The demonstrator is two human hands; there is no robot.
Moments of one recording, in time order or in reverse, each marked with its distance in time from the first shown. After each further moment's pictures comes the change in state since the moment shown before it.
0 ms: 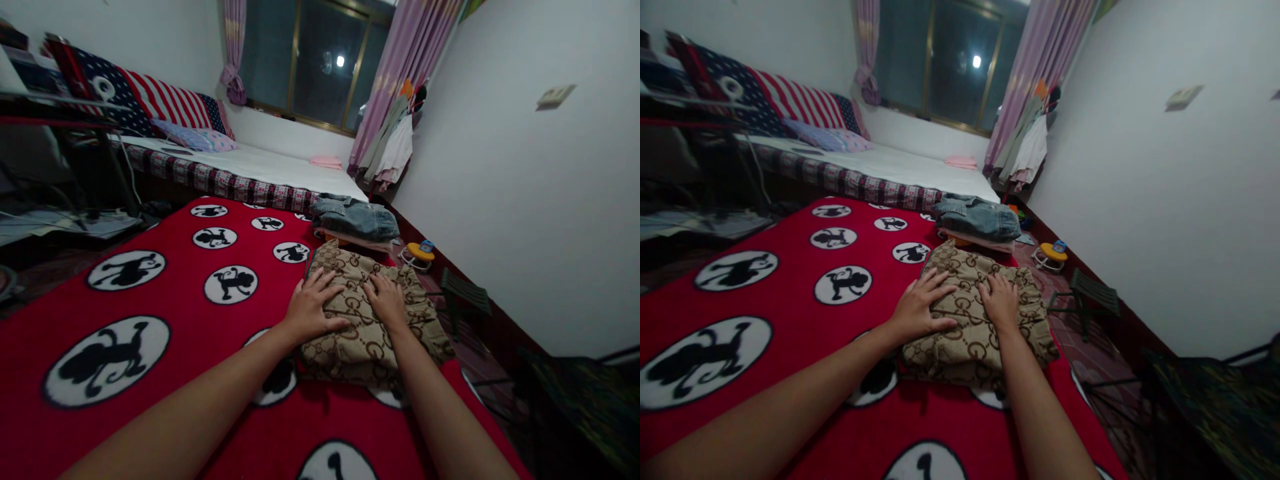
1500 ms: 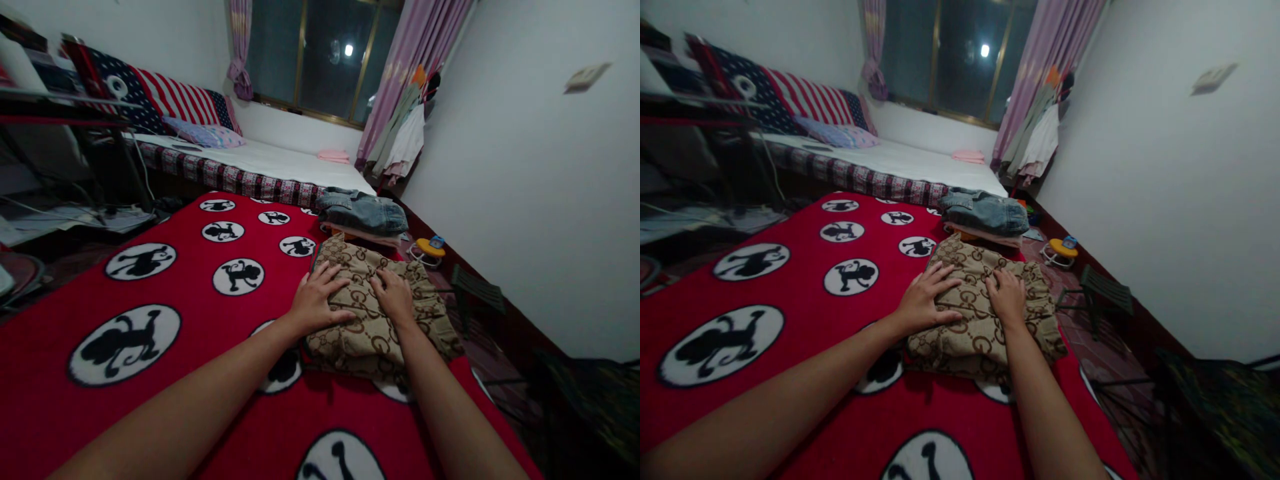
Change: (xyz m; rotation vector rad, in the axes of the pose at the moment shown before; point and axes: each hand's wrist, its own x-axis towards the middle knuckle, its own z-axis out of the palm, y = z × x) left_hand -0.001 0.000 0.000 -0.014 -0.006 -0.012; right_hand 0.000 0.003 0.001 0.042 0.048 -0.027
